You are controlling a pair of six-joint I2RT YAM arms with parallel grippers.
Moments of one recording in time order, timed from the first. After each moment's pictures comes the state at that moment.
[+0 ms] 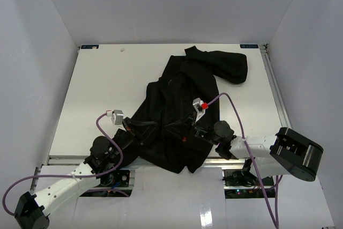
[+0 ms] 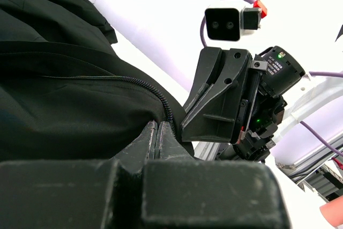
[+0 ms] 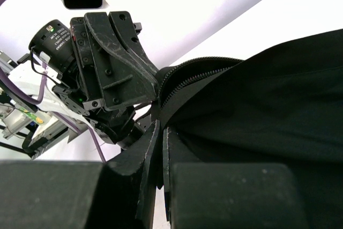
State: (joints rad) left arm -0.78 0.38 0.05 0.62 0.14 -0.63; right arm 1.05 1.30 0.30 1.23 -0.22 0.63
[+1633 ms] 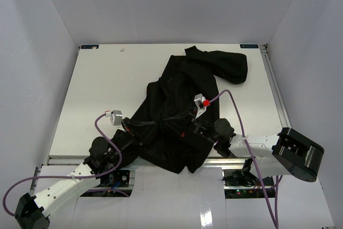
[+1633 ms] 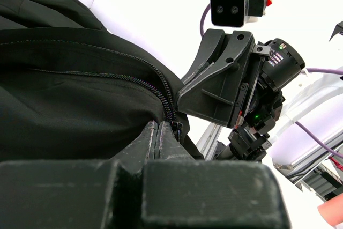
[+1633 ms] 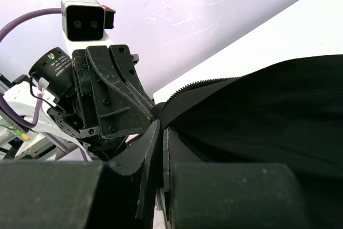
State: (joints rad) left arm -0.78 0.36 0.05 0.62 0.15 -0.63; right arm 1.05 1.29 0.35 1.23 -0.17 0.57
